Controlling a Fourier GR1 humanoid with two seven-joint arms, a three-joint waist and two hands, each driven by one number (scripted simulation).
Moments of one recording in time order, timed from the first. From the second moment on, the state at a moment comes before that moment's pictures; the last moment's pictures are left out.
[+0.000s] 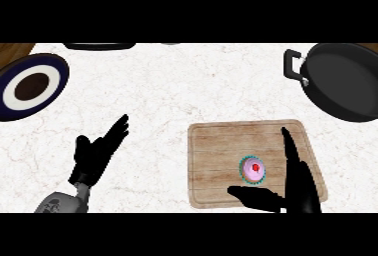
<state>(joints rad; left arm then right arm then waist) -0.10 0.31 -0.29 -1.37 0.23 0.03 0.11 0.11 -0.06 0.39 -1.95 0.71 -0.29 0.89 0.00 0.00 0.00</state>
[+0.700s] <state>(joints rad) -0.09 0.27 -0.23 -1.35 0.17 -0.02 0.11 0.27 -0.07 0.31 -1.92 0.42 -0.37 0.48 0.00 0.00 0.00</state>
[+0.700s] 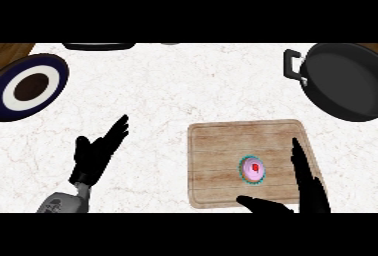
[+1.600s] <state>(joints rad) -0.08 0.22 -0.18 -1.38 0.11 -0.06 0.14 0.18 -0.03 0.28 -1.51 0.15 -0.45 0.03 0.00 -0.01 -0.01</state>
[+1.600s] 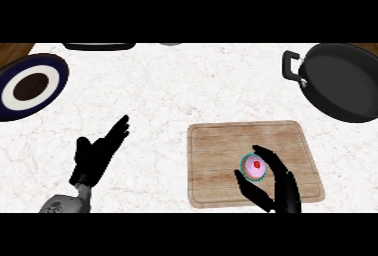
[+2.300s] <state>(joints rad) -0.09 0.20 -0.15 -1.36 0.08 -0.08 0.13 0.09 -0.22 0.17 -1.36 -0.11 -0.25 -0.28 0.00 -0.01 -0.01</state>
